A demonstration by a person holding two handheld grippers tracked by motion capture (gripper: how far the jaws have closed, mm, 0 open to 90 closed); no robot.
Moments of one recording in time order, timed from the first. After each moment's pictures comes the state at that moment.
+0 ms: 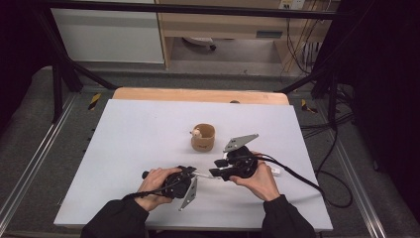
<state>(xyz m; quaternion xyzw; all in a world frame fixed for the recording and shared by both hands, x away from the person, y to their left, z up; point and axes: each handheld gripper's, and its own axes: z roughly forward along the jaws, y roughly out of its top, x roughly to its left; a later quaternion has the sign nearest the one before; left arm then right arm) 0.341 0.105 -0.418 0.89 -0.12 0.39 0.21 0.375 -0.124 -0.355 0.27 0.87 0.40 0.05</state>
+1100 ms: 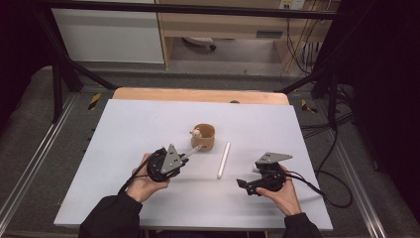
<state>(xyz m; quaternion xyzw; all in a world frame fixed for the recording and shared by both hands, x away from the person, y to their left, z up) 0.370 0.135 -0.384 0.86 0.19 0.27 0.38 0.363 -0.207 -0.425 0.39 0.82 0.41 0.11</state>
